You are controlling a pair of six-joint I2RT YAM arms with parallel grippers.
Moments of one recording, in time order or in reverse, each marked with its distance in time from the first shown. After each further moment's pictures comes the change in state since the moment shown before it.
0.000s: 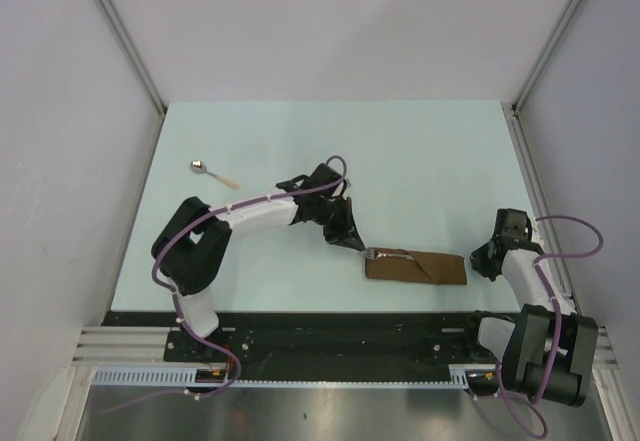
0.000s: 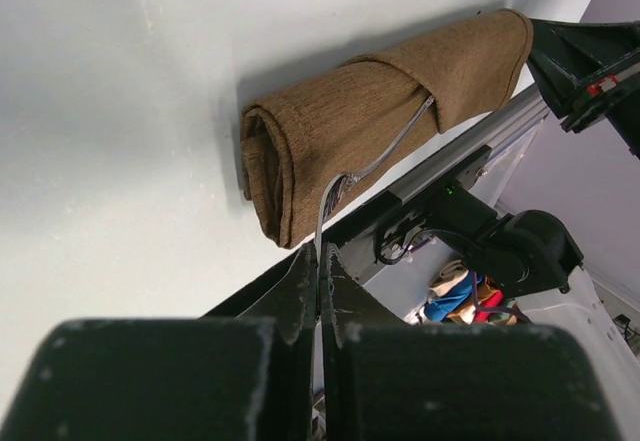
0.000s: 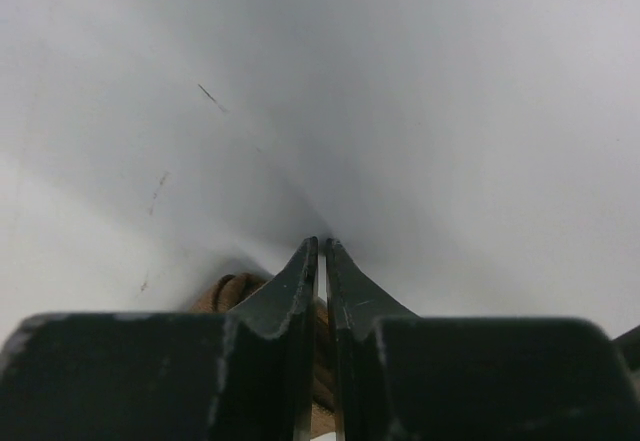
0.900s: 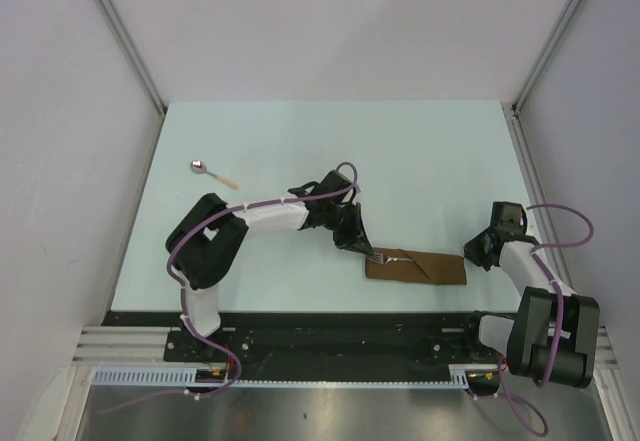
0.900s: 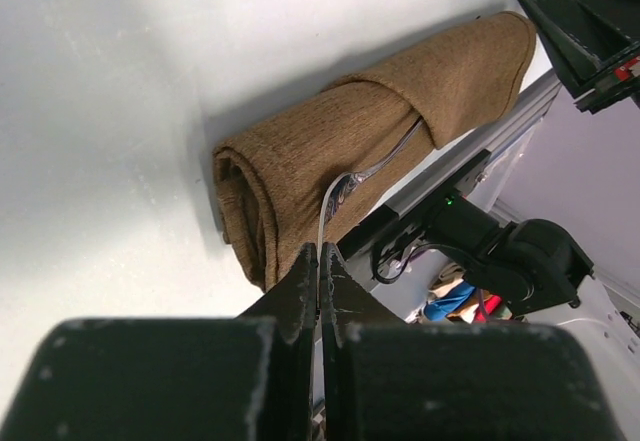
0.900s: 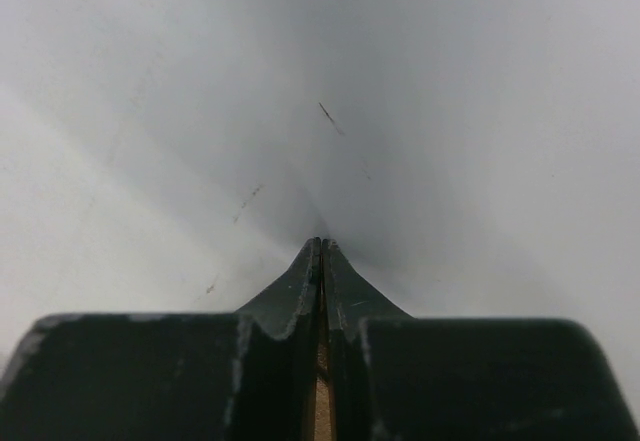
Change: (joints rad) left arm -0.042 0.082 0.000 0.114 0.011 -0.034; right arm 0.044 0.096 0.022 0.135 -0.077 -0.030
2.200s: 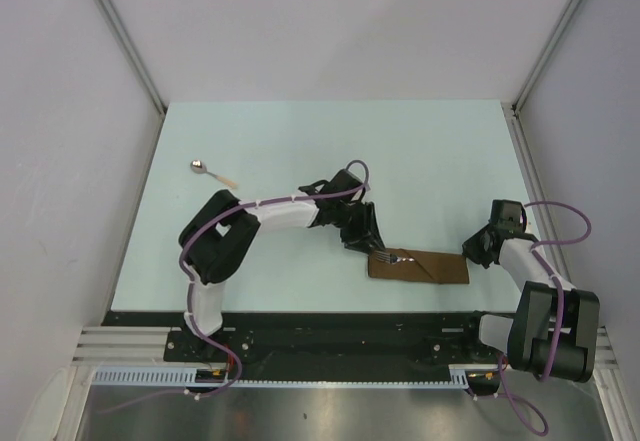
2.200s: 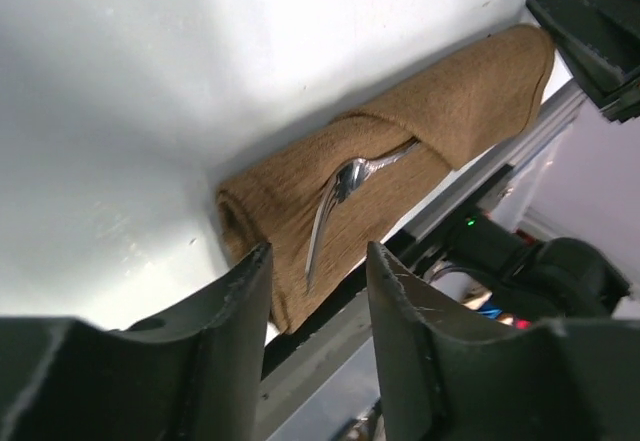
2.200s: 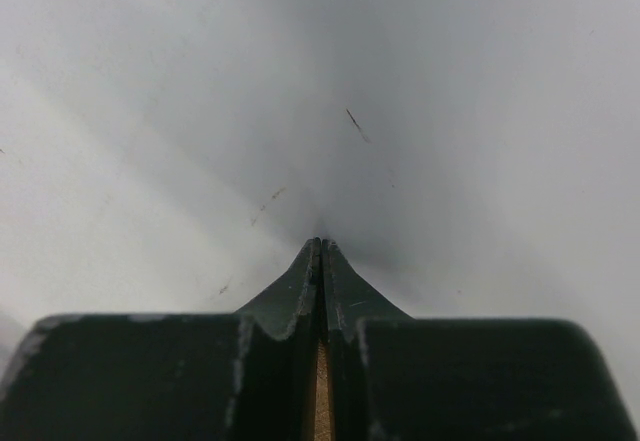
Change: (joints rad) left arm -0.022 0.087 0.083 0.017 -0.032 0.062; right arm 0.002 0.031 0.013 0.025 -0.033 -0.016
